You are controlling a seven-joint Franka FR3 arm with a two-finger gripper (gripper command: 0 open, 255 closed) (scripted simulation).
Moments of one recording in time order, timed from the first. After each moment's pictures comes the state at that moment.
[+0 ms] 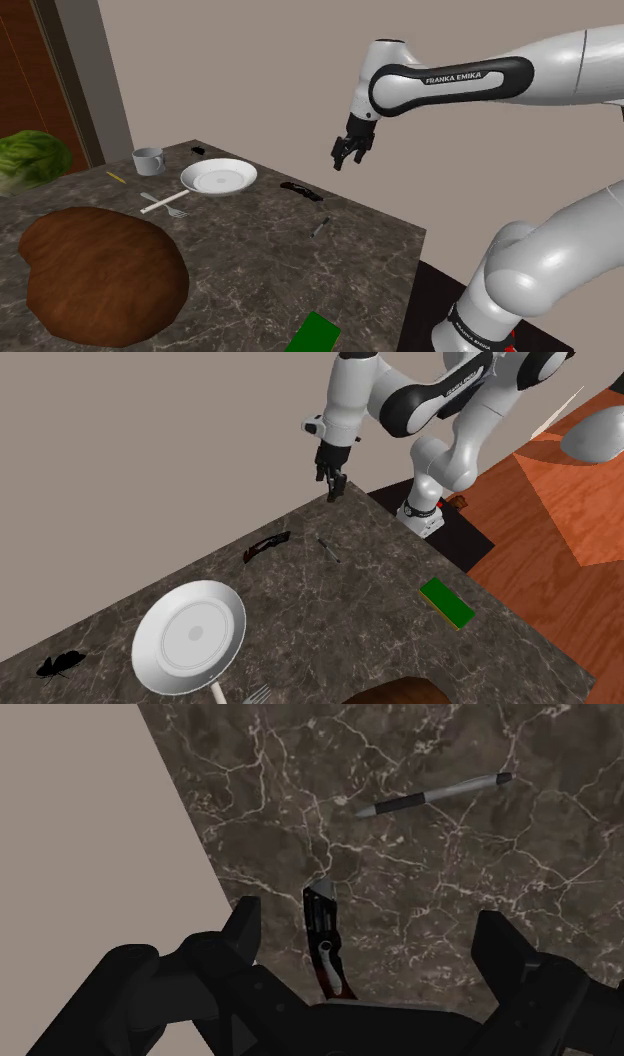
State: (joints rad) arm -0.01 -0.45 0.01 -2.31 -0.02 2.01 0.12
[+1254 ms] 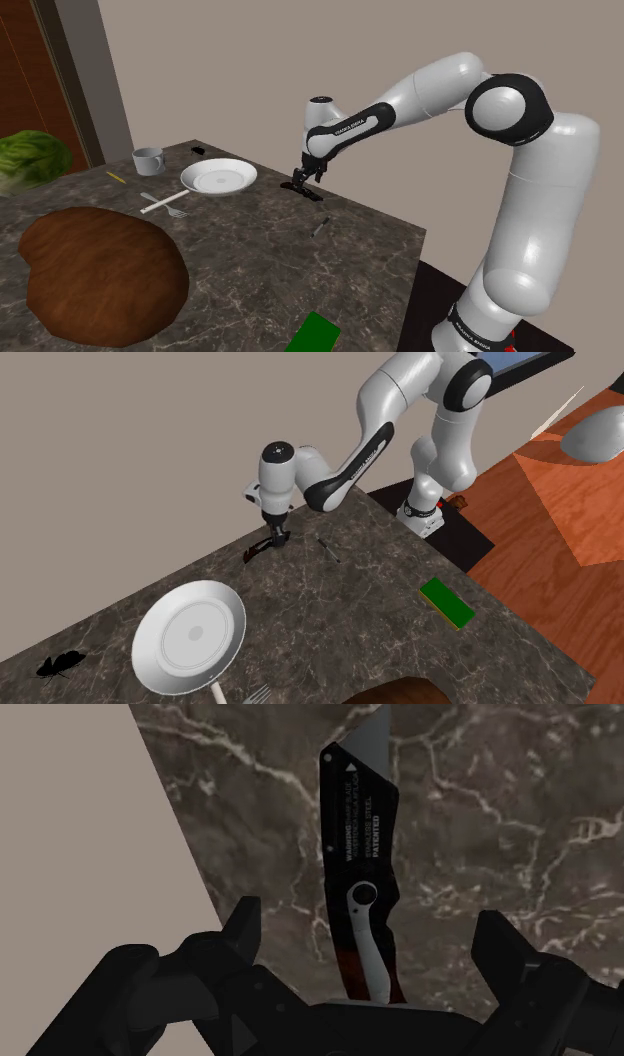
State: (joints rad) arm -0.03 0.21 0.01 -2.01 -0.16 2.33 0.16
